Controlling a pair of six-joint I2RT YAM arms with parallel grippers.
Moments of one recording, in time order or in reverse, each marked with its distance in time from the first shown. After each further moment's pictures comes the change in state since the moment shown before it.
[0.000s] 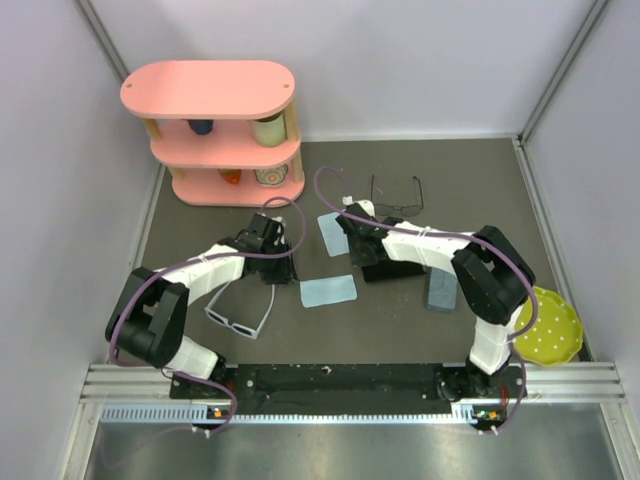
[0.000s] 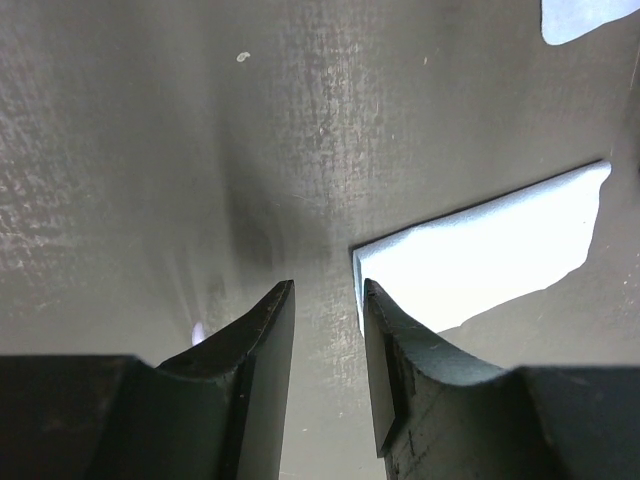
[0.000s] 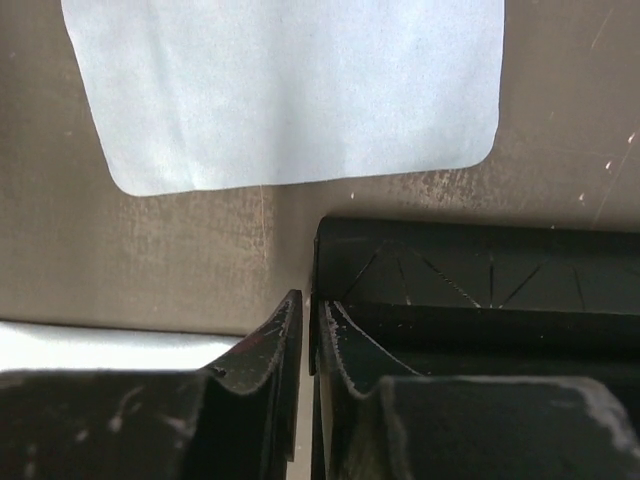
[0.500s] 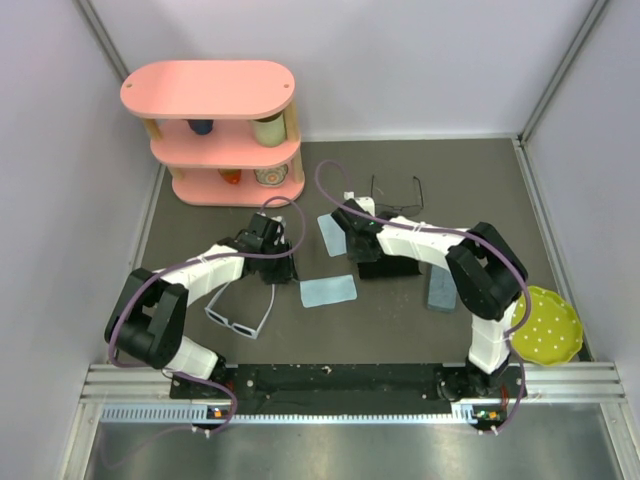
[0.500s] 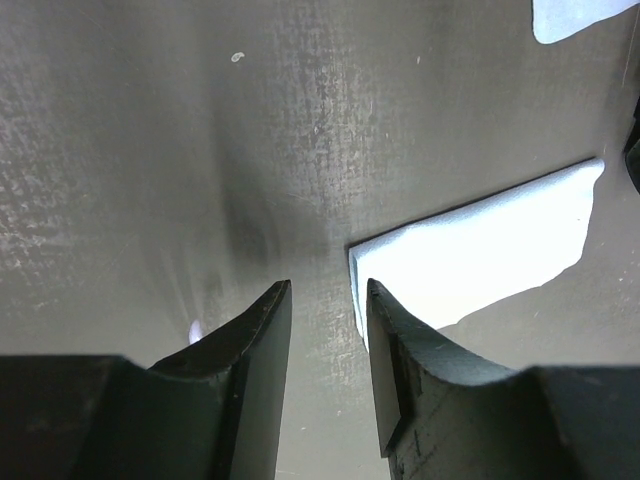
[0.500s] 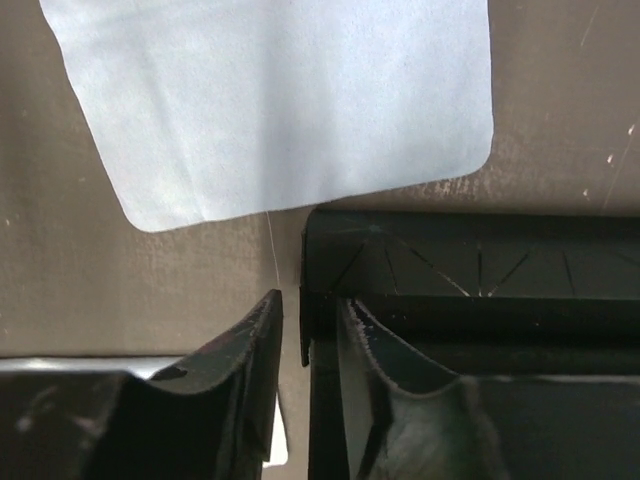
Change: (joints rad) left arm 0.000 -0.008 -0.005 -0.001 0.005 0.001; right arm 0.000 0.055 0.089 -0.068 0.029 0.107
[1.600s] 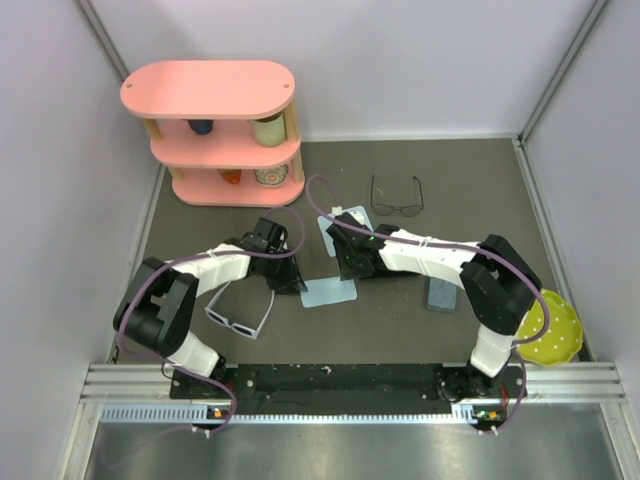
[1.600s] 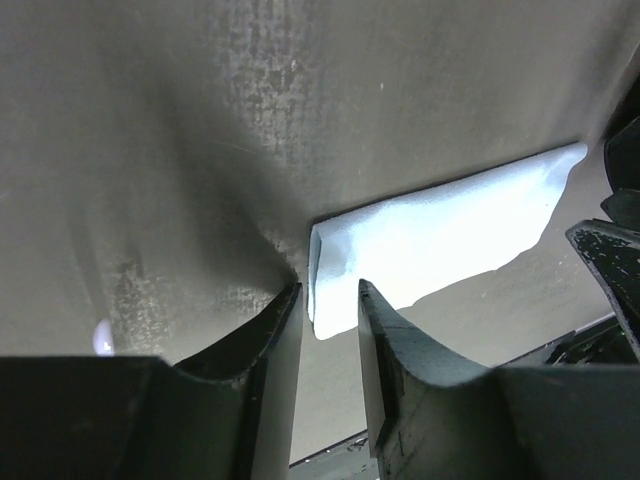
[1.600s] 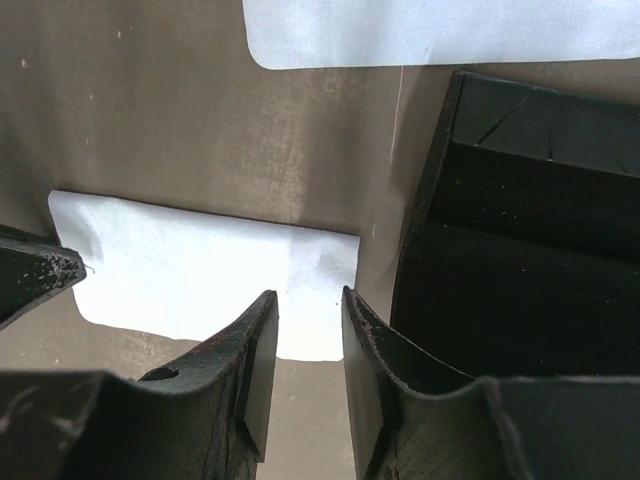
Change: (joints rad) left arm -0.014 0.072 -0.010 -0.005 0.119 -0.188; right arm 0.103 -0.116 -0.087 -0.010 -0.116 -0.018
